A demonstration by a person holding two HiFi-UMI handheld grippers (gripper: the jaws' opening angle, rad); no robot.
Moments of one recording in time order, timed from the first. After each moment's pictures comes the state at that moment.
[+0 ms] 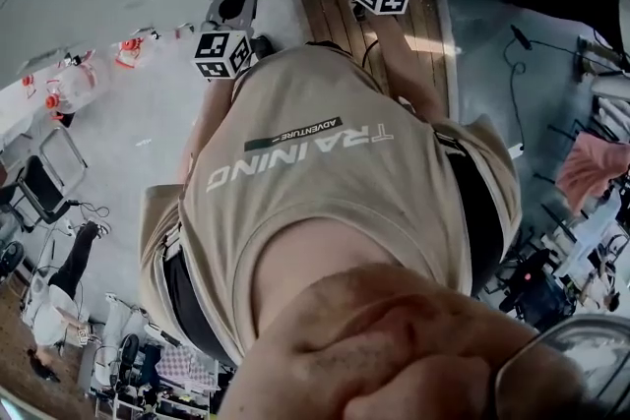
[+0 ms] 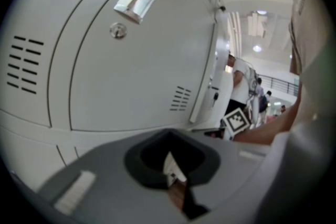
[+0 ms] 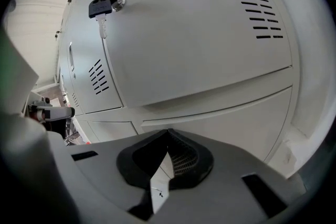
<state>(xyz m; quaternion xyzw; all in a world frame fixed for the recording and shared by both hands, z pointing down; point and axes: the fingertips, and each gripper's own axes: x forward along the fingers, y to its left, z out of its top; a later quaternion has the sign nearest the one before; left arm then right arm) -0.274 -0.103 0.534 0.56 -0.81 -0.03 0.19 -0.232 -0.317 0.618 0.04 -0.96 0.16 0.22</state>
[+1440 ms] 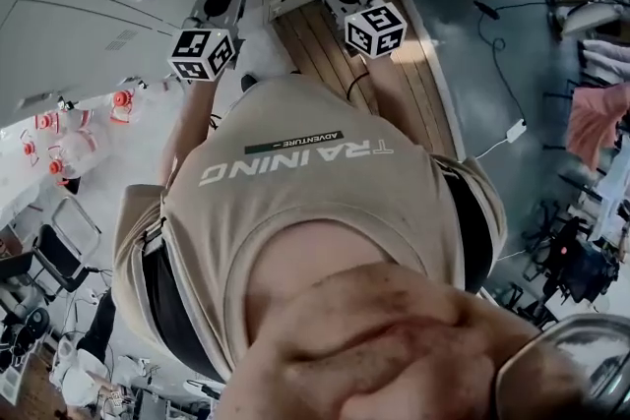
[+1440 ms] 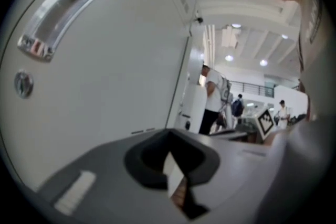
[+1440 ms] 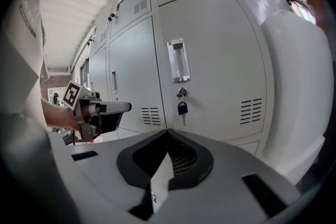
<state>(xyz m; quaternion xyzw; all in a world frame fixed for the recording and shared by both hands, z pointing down) -0.244 -0.162 0.444 0.66 -0.74 -0.04 0.12 -0.144 -0.260 0.476 0.01 -0.99 0.08 0.14</state>
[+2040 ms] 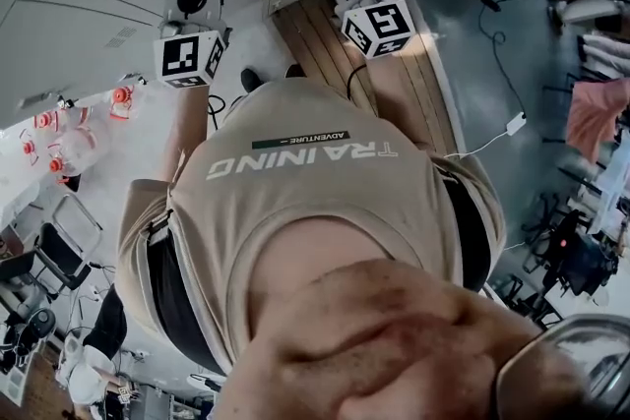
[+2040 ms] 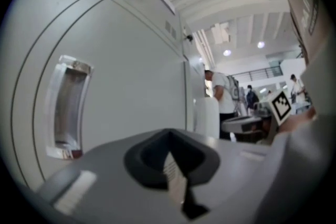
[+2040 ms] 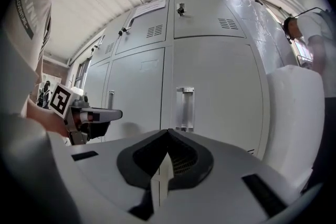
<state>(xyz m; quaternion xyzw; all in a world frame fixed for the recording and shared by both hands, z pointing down) -0.271 -0.137 0.363 0.61 -0.79 0.00 -0.02 -0.157 -0.257 0.376 0.07 -1.00 -0.02 0.03</state>
